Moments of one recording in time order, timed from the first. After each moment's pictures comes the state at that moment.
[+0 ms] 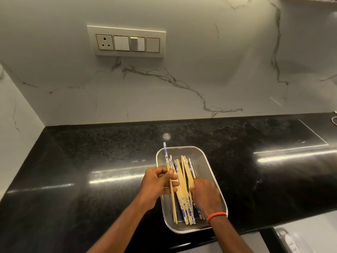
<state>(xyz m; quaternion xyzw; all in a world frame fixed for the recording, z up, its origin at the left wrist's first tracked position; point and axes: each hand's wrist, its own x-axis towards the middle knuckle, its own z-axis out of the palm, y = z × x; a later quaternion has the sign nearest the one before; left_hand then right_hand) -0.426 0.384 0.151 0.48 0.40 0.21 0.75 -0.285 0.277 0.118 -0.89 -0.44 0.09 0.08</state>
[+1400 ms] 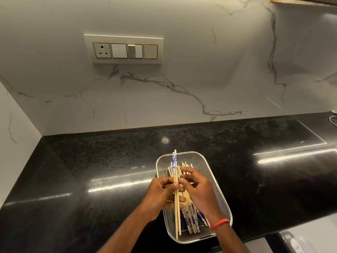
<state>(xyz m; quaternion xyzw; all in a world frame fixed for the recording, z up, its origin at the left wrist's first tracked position) -0.428 0.389 0.148 0.49 0.34 0.13 0.79 -0.295 0.295 0.147 -0.79 -0.41 0.20 0.42</state>
